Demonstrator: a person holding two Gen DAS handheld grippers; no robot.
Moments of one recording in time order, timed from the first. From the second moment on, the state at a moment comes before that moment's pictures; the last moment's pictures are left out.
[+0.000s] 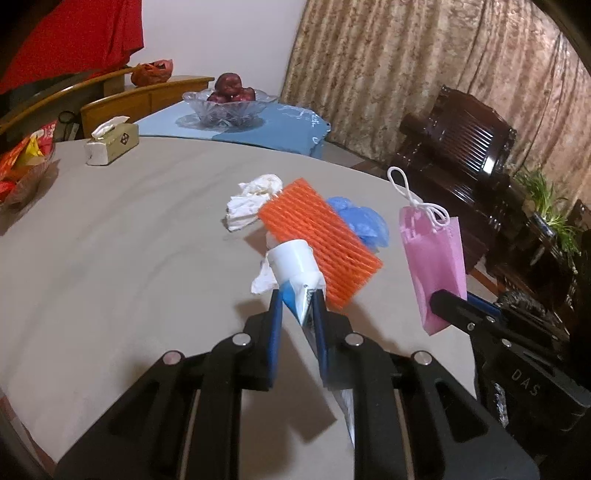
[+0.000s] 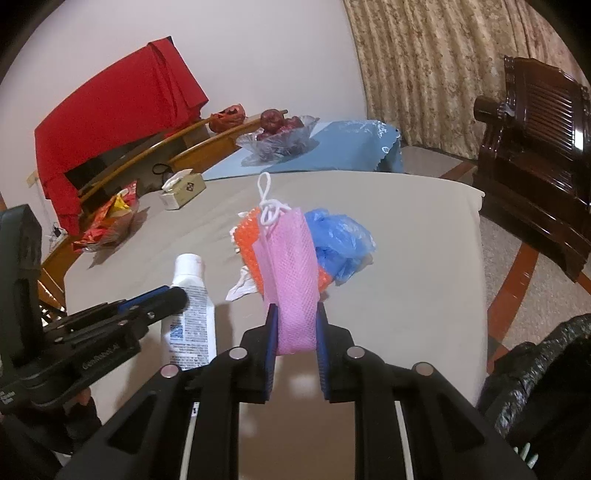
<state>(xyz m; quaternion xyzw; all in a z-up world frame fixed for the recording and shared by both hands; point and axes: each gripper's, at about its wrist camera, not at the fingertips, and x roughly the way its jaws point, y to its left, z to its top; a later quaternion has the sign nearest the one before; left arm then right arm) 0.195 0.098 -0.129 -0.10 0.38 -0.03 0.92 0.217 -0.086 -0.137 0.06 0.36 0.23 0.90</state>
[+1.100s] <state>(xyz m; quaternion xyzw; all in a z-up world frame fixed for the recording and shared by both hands) 0.140 -0.096 -0.079 -0.03 0.34 -0.23 0.91 0.102 -0.262 -0.095 0.08 0.32 0.06 0.94</state>
